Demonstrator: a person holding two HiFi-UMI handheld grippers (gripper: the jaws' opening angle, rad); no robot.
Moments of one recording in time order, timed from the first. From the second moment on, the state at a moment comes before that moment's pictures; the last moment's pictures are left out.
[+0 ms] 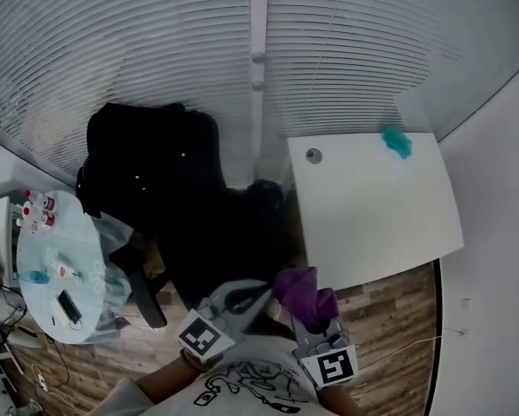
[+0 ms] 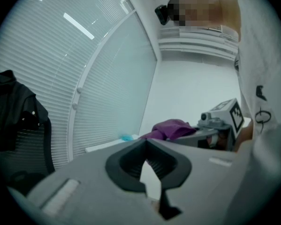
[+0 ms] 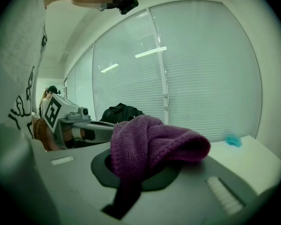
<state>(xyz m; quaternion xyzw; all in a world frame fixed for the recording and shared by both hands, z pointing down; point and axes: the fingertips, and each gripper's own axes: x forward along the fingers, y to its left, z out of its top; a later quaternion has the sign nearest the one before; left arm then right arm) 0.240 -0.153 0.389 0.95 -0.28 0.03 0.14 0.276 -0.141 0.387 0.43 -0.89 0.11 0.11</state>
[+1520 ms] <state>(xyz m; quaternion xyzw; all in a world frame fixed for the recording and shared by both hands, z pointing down) 0.250 -0.264 0.646 0.94 -0.28 0.12 0.14 0.305 -0.222 0.677 0.39 -0.86 0.20 0.27</state>
